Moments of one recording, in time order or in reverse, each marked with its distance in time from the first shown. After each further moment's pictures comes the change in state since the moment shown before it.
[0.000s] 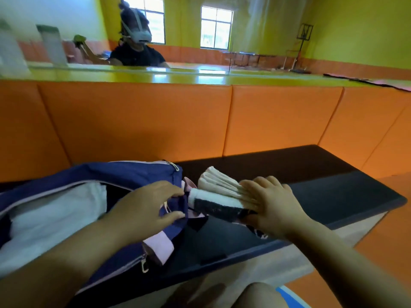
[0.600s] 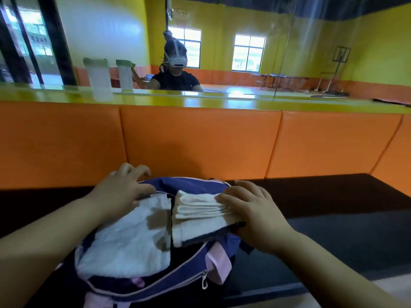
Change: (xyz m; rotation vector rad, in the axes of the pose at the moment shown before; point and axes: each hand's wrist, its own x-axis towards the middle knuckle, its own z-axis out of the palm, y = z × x) left_hand -0.051 -0.140 -0.107 0.754 -0.079 -0.097; right_hand 0.066 -0.130 0.021 0.057 0.346 -0.449
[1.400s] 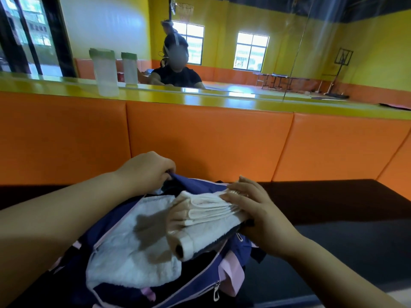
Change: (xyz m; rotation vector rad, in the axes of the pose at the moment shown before) left_hand 0.055 -0.010 -0.019 -0.380 -0.041 -0.021; right_hand 0.022 0.001 0.019 0.352 0.043 -0.021
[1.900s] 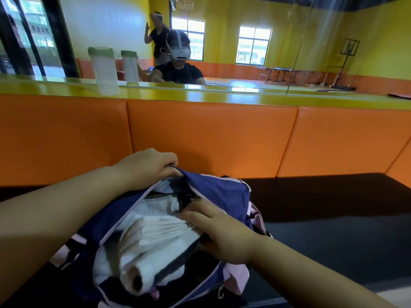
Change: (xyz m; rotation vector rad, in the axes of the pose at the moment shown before) left_hand 0.000 -0.005 -0.007 -0.150 -0.044 -0.010; right_hand 0.028 -0.036 0.054 0.115 -0.332 -0.128
